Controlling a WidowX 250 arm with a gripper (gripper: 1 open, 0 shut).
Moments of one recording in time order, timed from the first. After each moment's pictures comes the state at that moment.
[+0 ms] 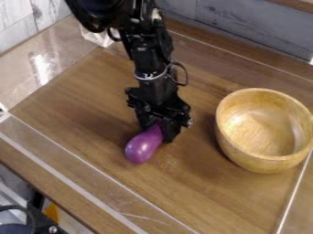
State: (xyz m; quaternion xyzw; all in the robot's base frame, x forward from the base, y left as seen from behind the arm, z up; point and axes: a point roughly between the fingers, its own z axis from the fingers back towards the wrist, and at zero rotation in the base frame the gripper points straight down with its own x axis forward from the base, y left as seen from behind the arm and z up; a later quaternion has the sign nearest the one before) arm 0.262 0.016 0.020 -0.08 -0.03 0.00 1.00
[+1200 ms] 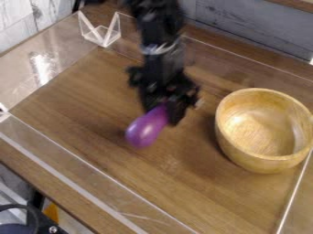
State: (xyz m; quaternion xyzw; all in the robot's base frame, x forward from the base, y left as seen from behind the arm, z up) arm 0.260 -0.020 0.087 -0.06 -0.01 -0.02 1.00
